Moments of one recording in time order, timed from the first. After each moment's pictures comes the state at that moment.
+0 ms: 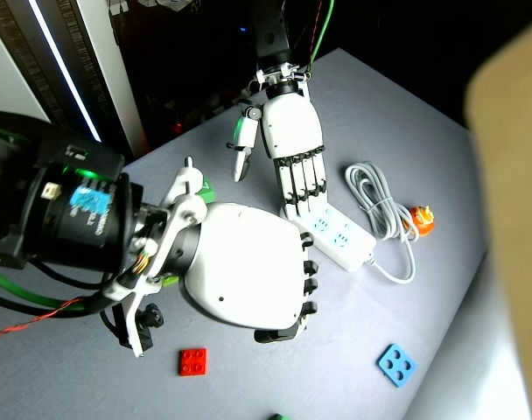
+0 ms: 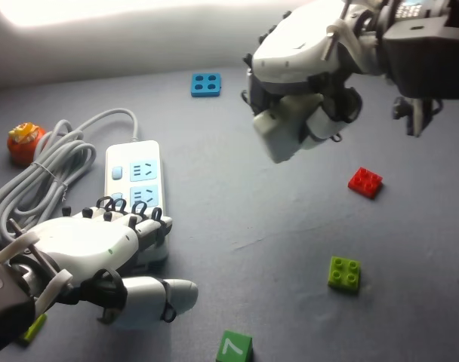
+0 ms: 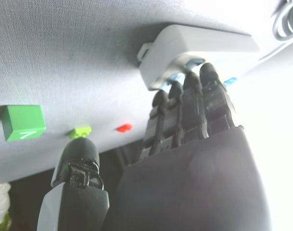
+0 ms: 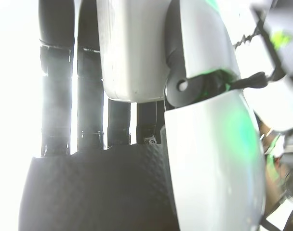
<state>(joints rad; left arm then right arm) 0.66 -0.89 0.69 -1.33 -0.56 1.99 -0.04 -1.30 1.26 -0.08 -0.25 -1.14</state>
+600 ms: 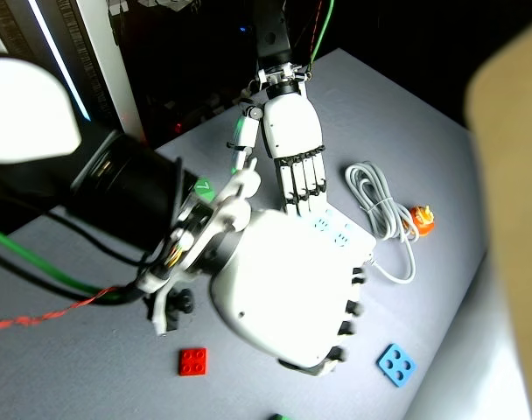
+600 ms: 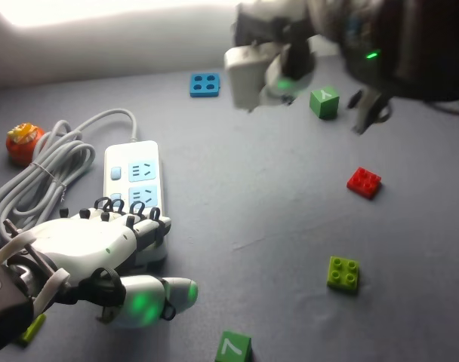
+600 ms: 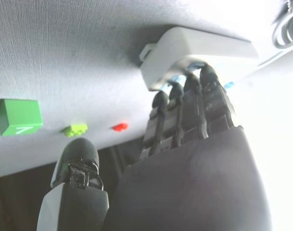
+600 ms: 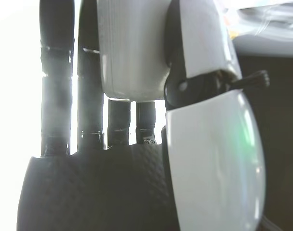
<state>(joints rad) 0.67 -0.89 0.69 -1.33 -0.56 1.96 -0.03 -1.45 1.27 -1.30 -0.50 0.35</state>
